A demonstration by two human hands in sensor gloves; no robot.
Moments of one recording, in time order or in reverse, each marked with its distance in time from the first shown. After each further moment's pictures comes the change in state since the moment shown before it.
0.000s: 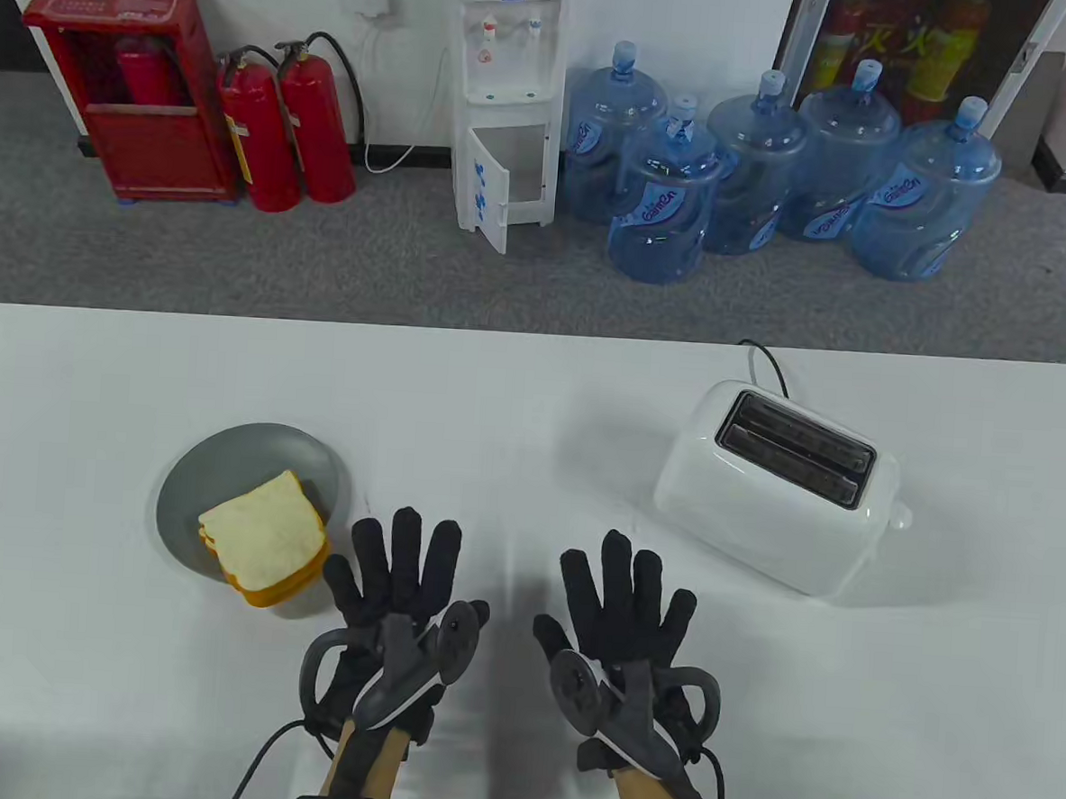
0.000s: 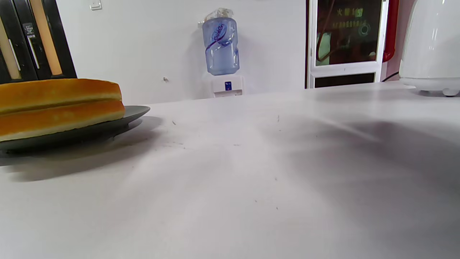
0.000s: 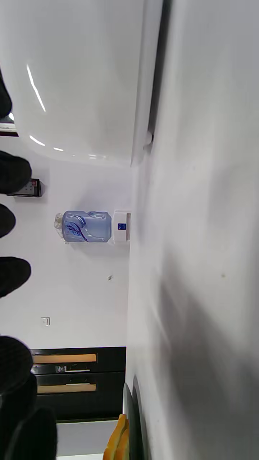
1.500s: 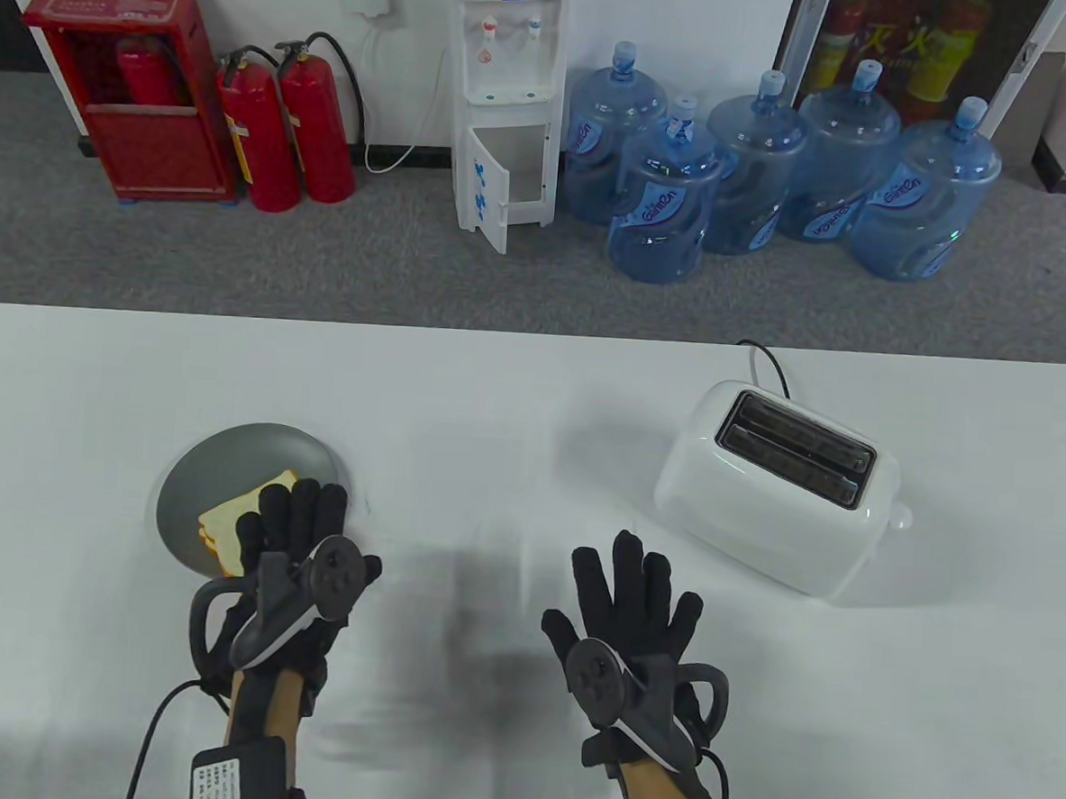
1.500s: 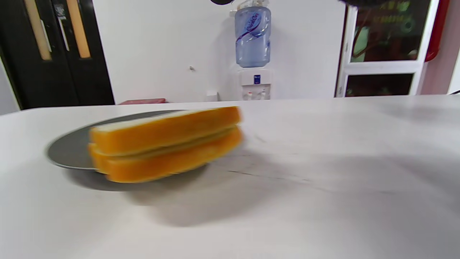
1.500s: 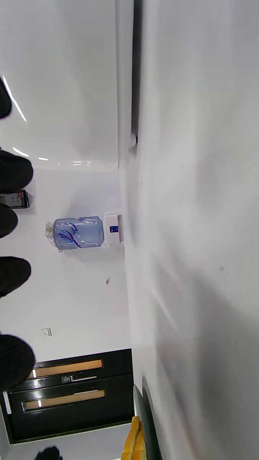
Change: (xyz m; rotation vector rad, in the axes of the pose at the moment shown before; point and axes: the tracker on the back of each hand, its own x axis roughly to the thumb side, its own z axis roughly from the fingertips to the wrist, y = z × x) left_hand -0.115 0.022 -0.032 -0.052 0.092 0.030; right_hand -0.011 -0.001 -0.004 0.037 0.035 -0.078
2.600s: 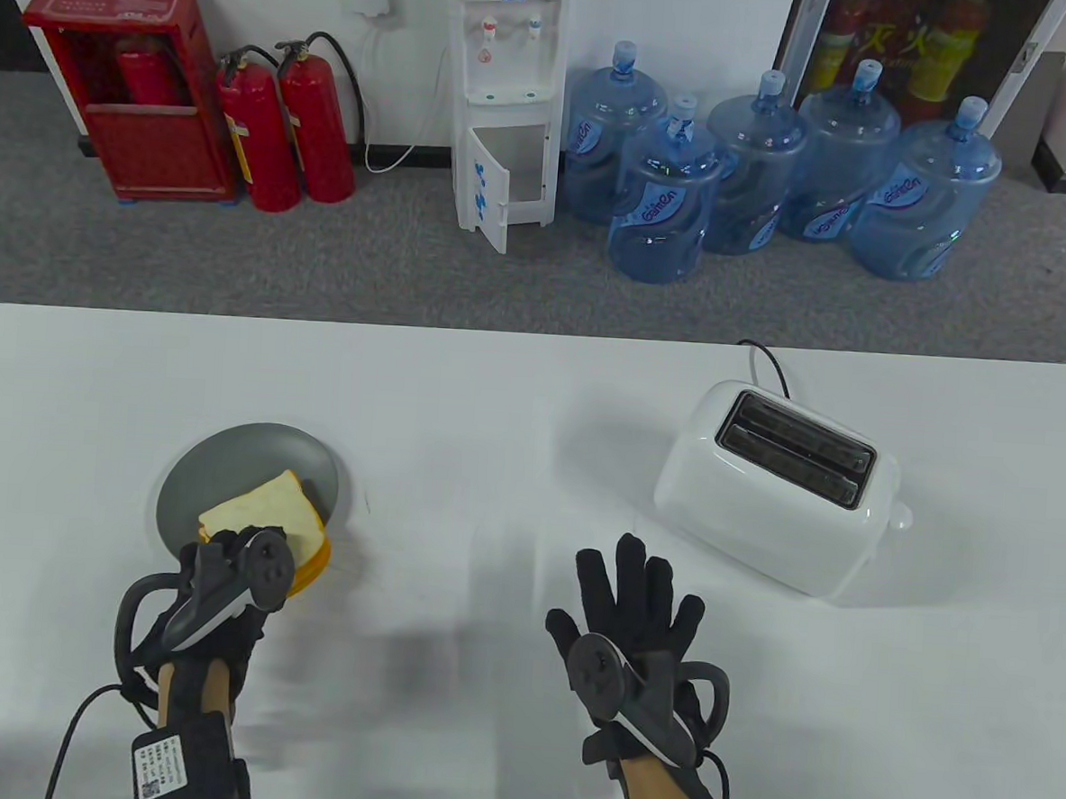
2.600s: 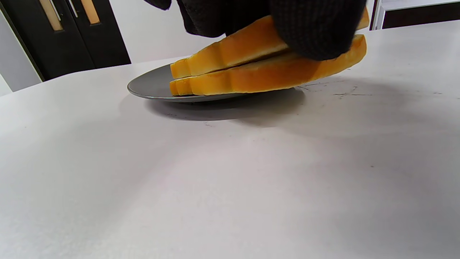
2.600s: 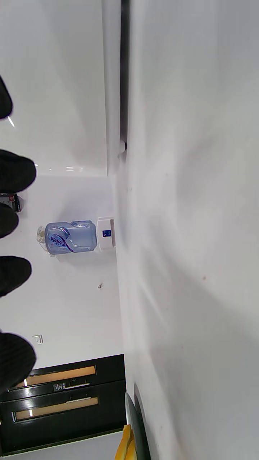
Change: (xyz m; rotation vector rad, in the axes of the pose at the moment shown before) left_hand -0.055 -0.039 -0.017 -0.186 0.042 -0.063; right_hand -0.002 0.004 -0.002 0.031 0.019 0.002
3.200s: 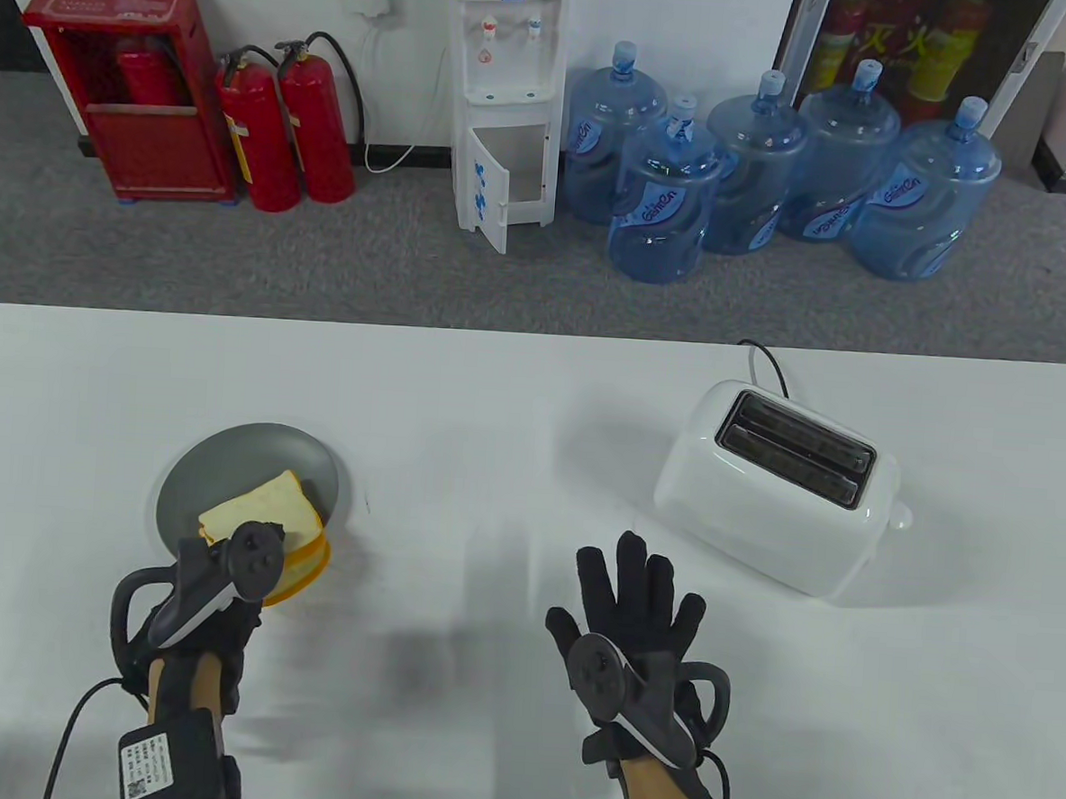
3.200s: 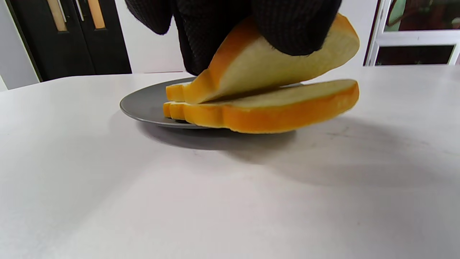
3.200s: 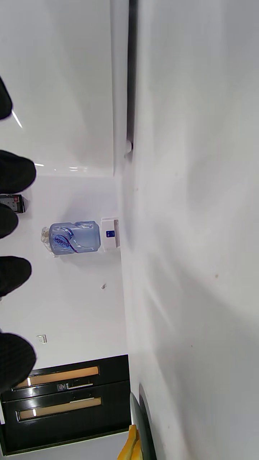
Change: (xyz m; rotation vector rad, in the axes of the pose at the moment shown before) left_hand -0.009 0.014 -0.001 0.083 -0.002 0.102; right_hand 0.001 -0.003 0.000 -0.018 0.002 0.001
